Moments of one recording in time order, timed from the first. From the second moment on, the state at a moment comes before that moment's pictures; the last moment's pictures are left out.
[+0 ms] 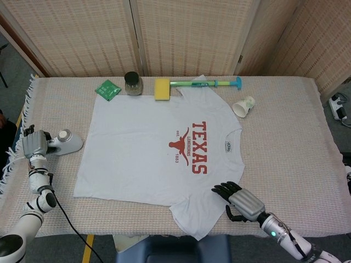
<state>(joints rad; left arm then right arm) -0.68 -1.81 -0.46 -0.36 0.98 0.68 0.07 0.48 -1.23 -0.16 -1.68 -1.62 0.96 0.05</state>
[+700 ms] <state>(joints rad) -0.50 -1.52 -0.39 -0.89 1.04 0.97 0.07 0.44 -1.17 -0.13 -1.68 -1.63 1.09 0.08</state>
